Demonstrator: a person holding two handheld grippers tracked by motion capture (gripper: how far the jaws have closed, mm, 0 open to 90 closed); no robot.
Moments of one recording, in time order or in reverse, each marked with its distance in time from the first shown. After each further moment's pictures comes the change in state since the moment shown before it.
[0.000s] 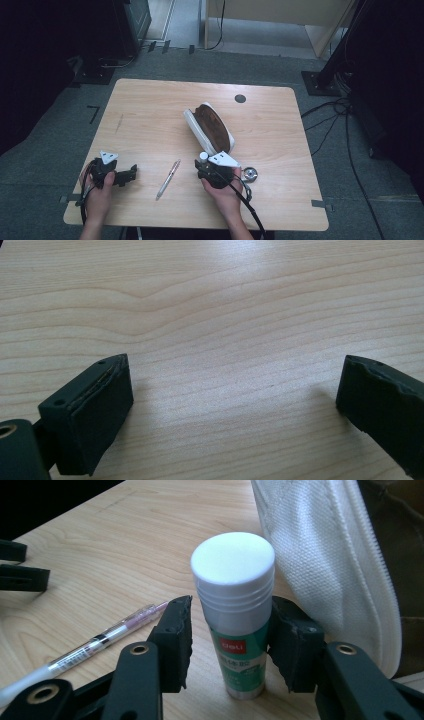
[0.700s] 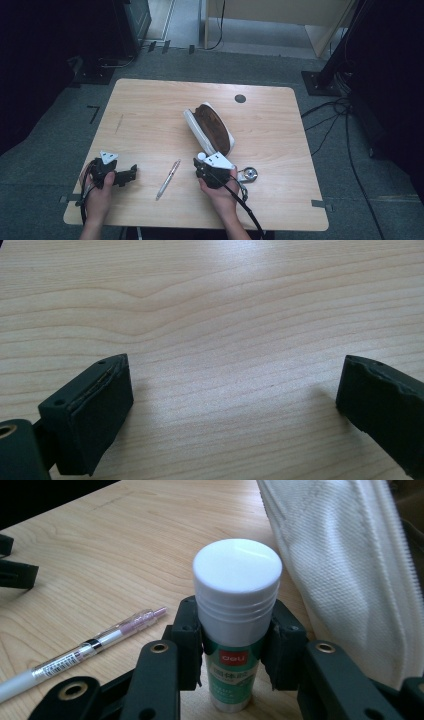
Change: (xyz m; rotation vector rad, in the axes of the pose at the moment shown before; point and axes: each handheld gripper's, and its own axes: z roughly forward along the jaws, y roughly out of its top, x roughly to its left) left arm 0.000 0.000 0.000 0.002 0.000 0.002; right arm 0.009 -0.001 0.007 -0.026 -0.034 -0.068
